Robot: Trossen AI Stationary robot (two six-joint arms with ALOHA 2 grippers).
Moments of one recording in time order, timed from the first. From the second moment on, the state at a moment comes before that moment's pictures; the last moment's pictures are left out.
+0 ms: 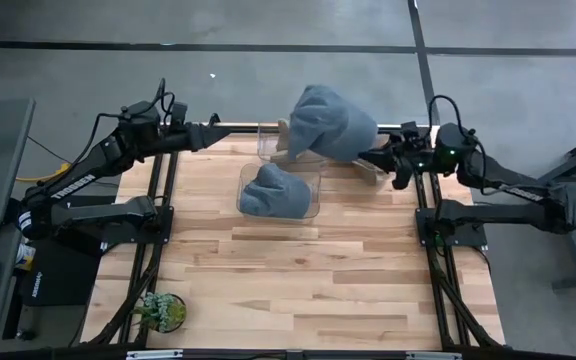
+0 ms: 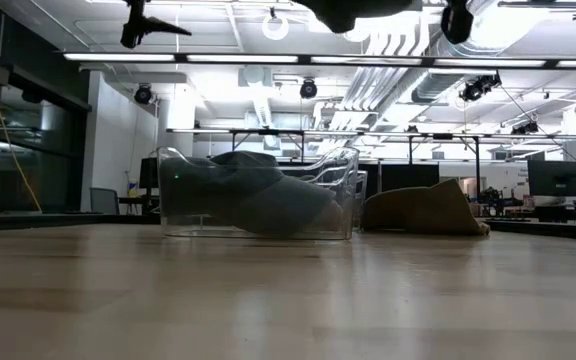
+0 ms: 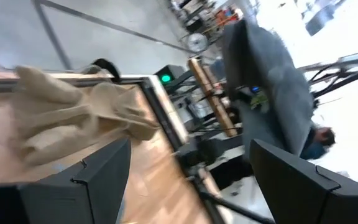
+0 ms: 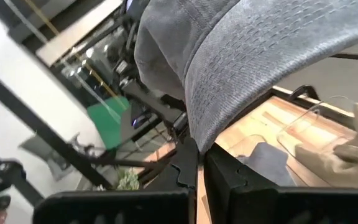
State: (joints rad) left arm 0.56 0.79 0.98 -0.34 0.20 -0.91; right arm -0.34 0.76 0.84 -0.12 -0.22 0.58
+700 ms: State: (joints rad) left arm 0.56 0.94 0.98 -0.02 0.42 -1.16; right arm -0.19 0.94 0.90 -0.03 -0.17 0.54
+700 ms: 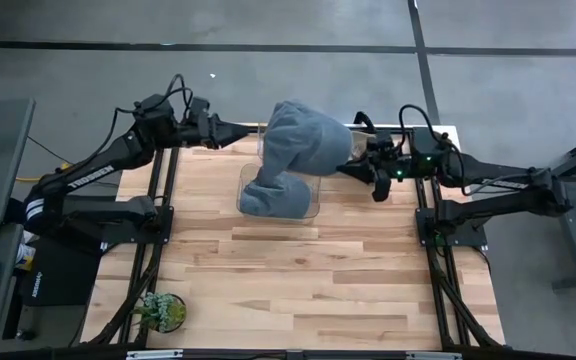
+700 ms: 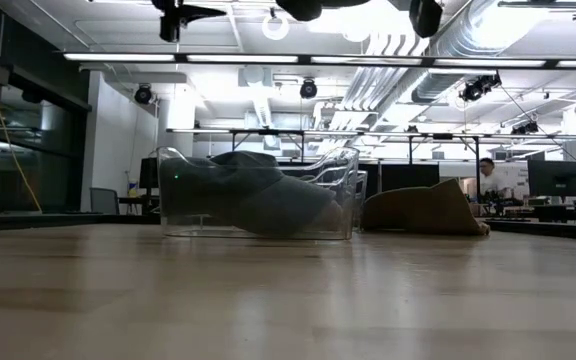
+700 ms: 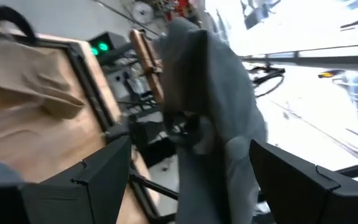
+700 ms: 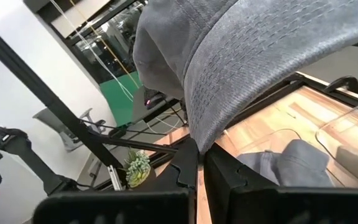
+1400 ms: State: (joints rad) left arm 0.55 1.12 0.98 0.28 0.56 -1.36; right arm -0.18 0.94 0.90 -0.02 -0.17 0.54
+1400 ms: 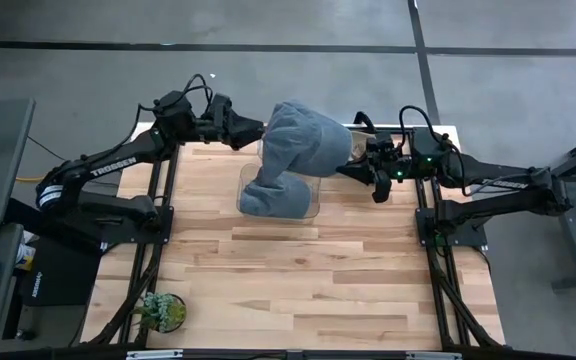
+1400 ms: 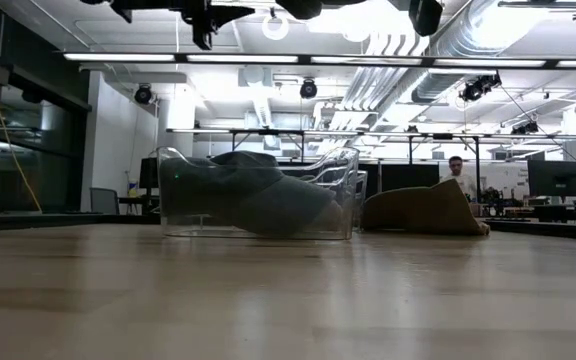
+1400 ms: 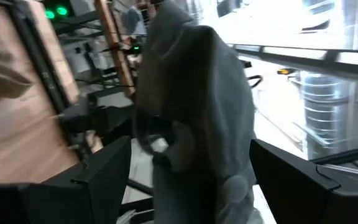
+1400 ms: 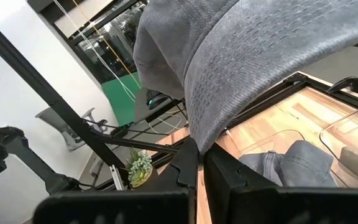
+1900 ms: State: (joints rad) left arm 0.53 1.14 0.98 0.42 0.61 -1.42; right arm -0.18 0.97 0.90 -0.03 -0.13 0.56
